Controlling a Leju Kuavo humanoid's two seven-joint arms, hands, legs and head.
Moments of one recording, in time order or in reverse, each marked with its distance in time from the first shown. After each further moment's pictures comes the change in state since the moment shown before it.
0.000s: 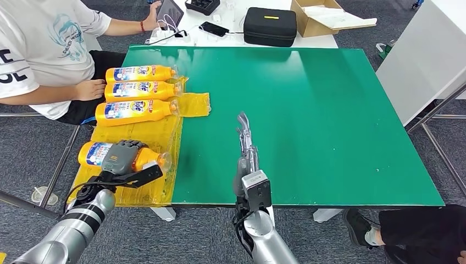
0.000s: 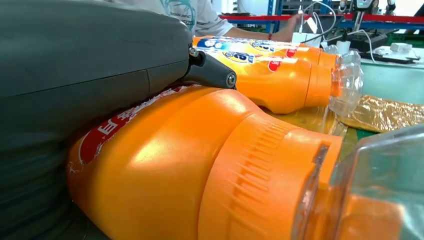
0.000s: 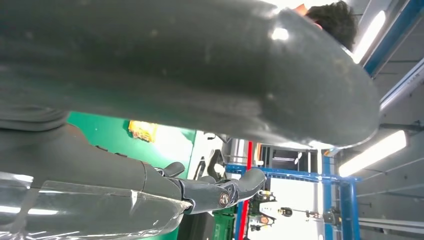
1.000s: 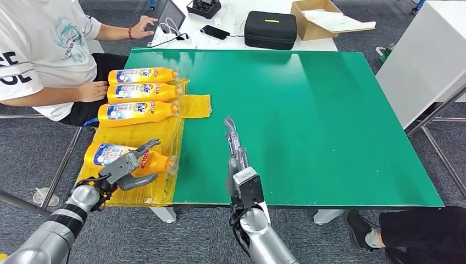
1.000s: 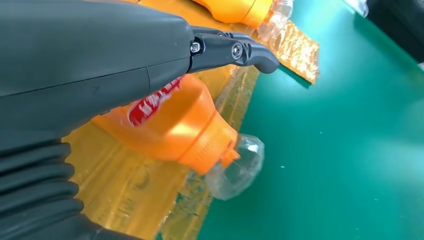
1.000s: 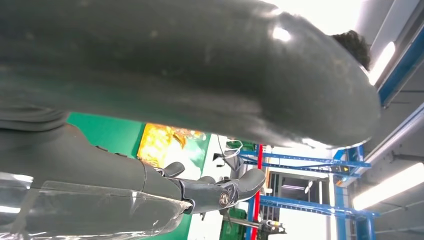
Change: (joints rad) left arm 0.055 0.130 -0.176 -0.194 0.721 -0.635 -0.089; right arm -0.046 0.017 -0.011 0.126 -0.001 0.091 -0.012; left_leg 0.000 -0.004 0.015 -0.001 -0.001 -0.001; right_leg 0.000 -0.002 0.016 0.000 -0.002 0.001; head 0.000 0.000
